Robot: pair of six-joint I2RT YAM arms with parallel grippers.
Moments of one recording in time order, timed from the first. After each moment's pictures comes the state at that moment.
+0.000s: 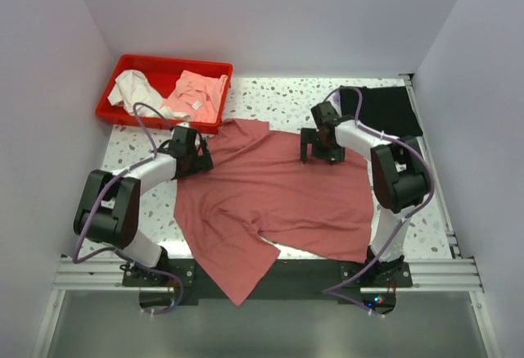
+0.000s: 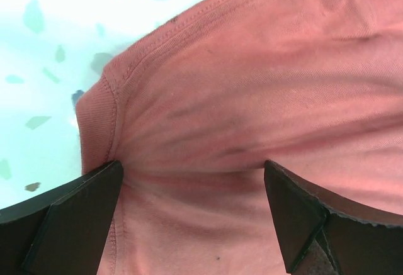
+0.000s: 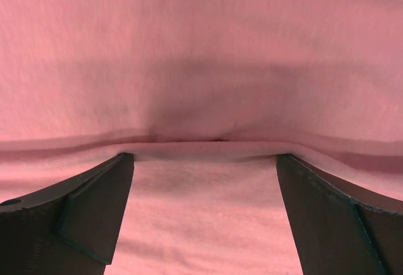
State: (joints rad) left arm -0.24 1.56 0.79 -0.23 -0.18 -0.50; right arm 0.34 1.88 1.23 -0.57 0.09 0.39
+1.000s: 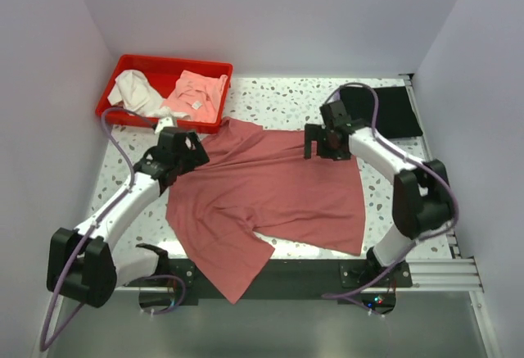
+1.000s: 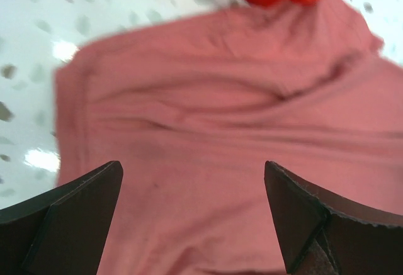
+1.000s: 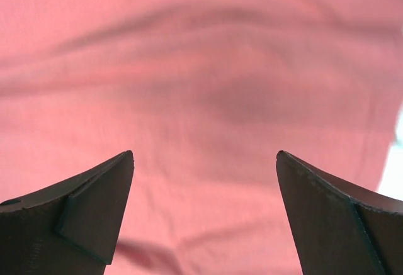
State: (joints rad) left arm -0.24 1.21 0.78 -0.39 -0.27 -0.65; right arm 0.35 1.76 1.26 -0.59 0.07 0.36
